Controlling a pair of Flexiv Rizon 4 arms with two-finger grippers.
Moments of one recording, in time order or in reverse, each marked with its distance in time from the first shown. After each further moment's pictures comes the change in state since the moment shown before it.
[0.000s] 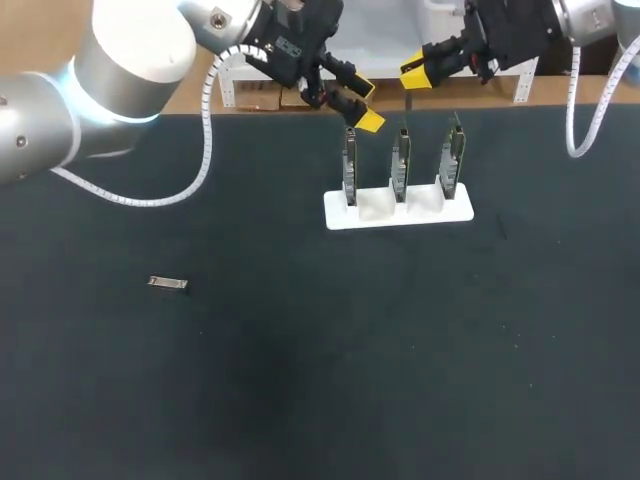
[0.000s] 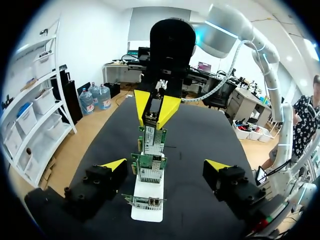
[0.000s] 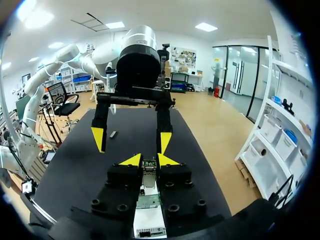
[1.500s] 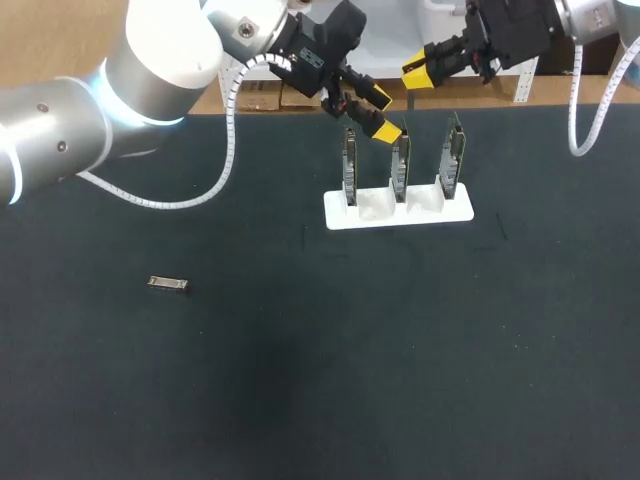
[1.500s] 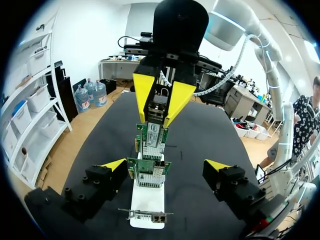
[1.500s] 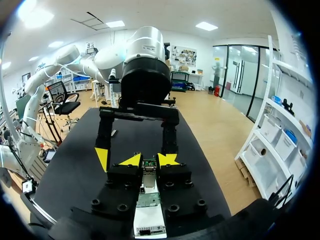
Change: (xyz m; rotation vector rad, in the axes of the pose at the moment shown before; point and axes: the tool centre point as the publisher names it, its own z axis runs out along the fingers) left arm 0.003 0.007 0.030 0.032 0.035 -0.002; right arm 0.001 0.000 -0.002 -0.002 0.012 -0.003
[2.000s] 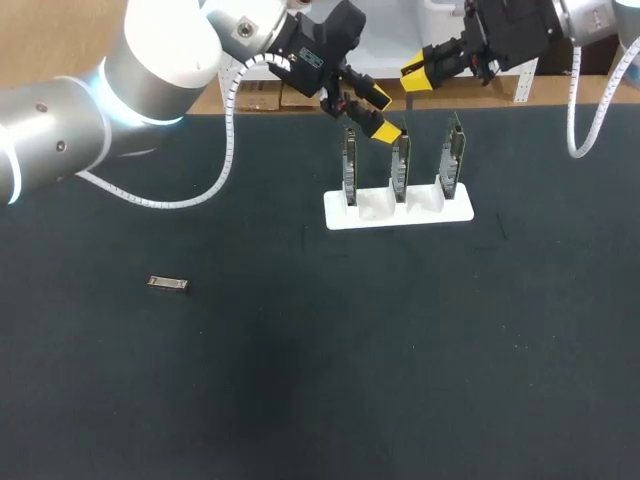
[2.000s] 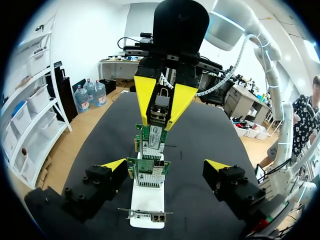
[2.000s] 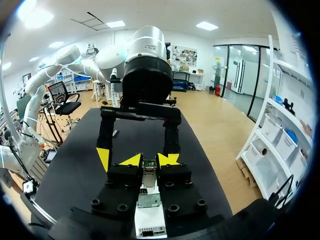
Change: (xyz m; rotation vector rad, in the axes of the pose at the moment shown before) left arm 0.000 -0.001 -0.001 0.003 0.000 0.004; right arm 0.001 0.005 0.002 -0.012 0.000 0.007
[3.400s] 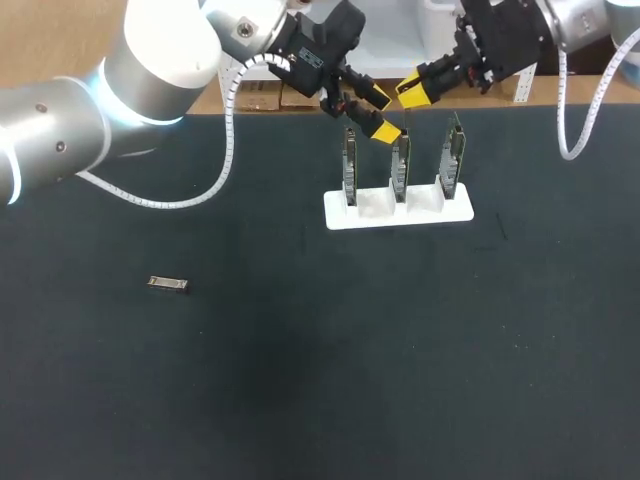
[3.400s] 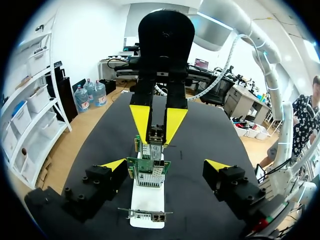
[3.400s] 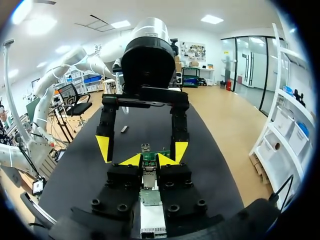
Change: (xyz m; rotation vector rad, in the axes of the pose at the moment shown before) left arm 0.000 0.000 0.000 0.000 0.000 0.000; right arm 0.020 0.003 0.013 -0.119 0.013 0.036
